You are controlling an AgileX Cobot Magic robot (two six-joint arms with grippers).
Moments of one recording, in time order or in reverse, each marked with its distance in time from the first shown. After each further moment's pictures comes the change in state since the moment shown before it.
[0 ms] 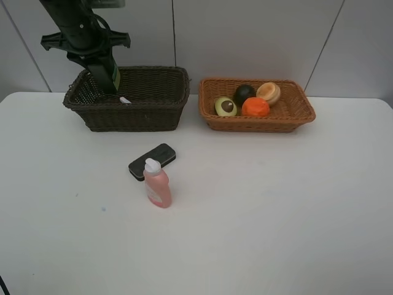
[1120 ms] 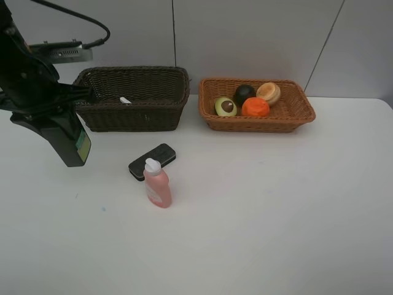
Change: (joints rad) left arm 0.000 -0.458 0.619 -0.115 0.113 -0.004; right arm 0.000 0.000 0.000 0.000 0.000 0.000
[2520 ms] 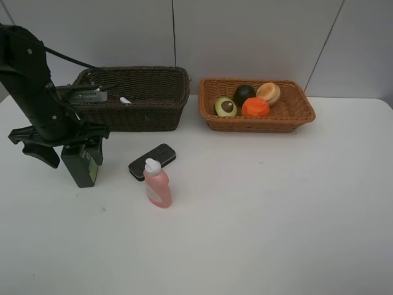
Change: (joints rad) left arm 0.002 0.204 0.116 0.013 -0.237 0.000; right arm 0.000 0.000 0.000 0.000 0.000 0.000
